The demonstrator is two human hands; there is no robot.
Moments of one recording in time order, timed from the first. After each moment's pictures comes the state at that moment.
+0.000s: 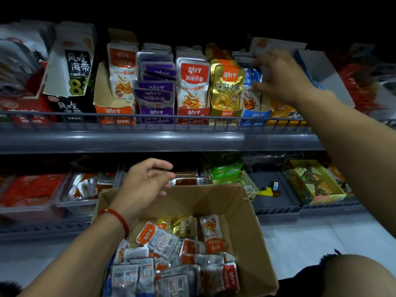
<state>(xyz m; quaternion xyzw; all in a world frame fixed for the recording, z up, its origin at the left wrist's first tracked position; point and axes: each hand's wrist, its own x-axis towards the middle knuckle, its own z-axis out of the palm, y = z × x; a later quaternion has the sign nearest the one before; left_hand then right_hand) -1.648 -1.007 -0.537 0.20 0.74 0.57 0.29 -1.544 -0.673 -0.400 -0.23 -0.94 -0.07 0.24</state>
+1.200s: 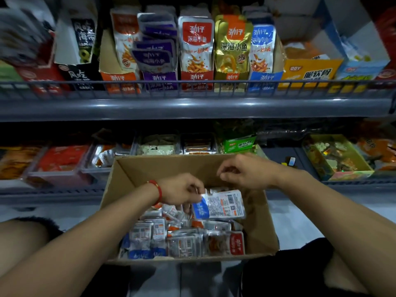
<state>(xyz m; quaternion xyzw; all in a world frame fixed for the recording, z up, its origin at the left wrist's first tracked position) -1.623 -0.990 -0.608 0.49 0.72 0.16 0.47 -1.475 -0.807 -0.572 -0.11 -0.96 0.23 -0.12</state>
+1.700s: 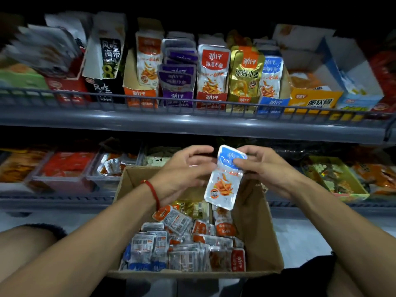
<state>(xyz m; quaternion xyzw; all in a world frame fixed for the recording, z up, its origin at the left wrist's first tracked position) -1.617 -0.997 -0.546 0.27 0.59 0.62 0.45 -1.475 -0.812 -0.540 -0.24 -0.70 0.67 0.08</state>
